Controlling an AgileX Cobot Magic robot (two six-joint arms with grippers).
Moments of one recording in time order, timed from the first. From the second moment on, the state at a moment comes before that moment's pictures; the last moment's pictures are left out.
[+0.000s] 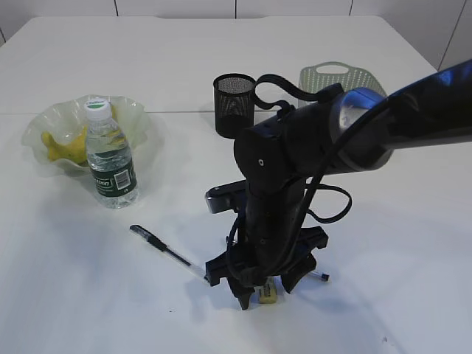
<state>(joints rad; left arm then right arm) 0.47 1.44 -1.22 -1.22 1.17 1.30 0.69 2.08 -1.35 0.05 0.95 0.30</state>
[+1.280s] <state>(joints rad) 0.47 1.44 -1.22 -1.22 1.17 1.30 0.69 2.08 -1.35 0.05 0.92 0.30</state>
